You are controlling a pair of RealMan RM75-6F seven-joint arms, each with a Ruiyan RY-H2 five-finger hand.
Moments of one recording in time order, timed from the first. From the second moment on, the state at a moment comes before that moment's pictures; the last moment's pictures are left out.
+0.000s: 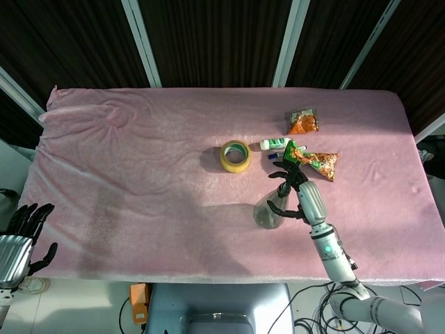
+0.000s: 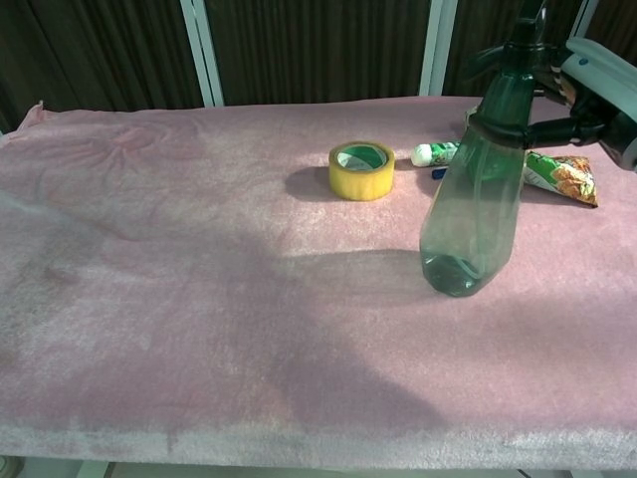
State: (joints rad) left arm -0.12 -1.09 0.00 -1.53 1.63 1.53 -0.11; right arm 0.53 -1.65 0.16 -1.23 -1.52 1.38 0.51
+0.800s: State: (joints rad) left arm -0.12 -1.09 0.01 -1.53 1.63 1.53 -0.11; right arm 0.43 -1.46 0.06 -1.37 -1.53 1.34 0.41
